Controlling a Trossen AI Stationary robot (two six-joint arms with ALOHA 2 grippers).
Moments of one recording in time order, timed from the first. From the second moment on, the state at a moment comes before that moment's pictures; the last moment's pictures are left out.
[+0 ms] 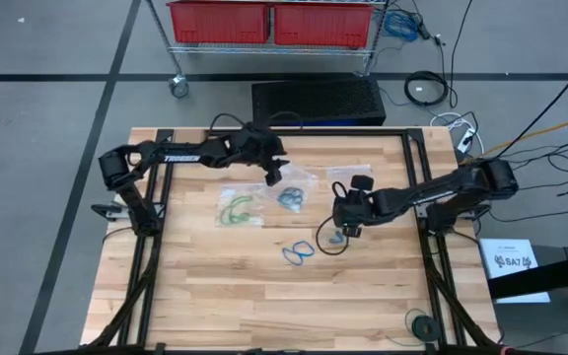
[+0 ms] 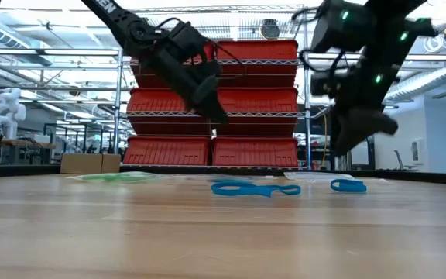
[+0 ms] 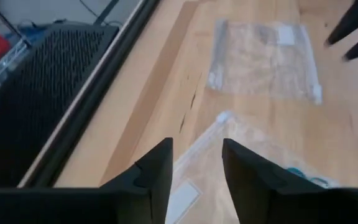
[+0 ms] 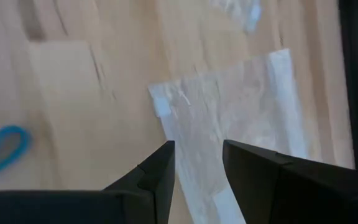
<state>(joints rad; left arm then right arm) 0.47 1.67 1.08 0.00 0.13 0.20 0.07 1.48 0.78 -0.62 0.53 0.15</state>
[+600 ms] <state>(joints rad) 0.46 1.51 1.09 -0.22 0.12 0.25 -0.07 1.70 0.78 -0.49 0.59 0.00</state>
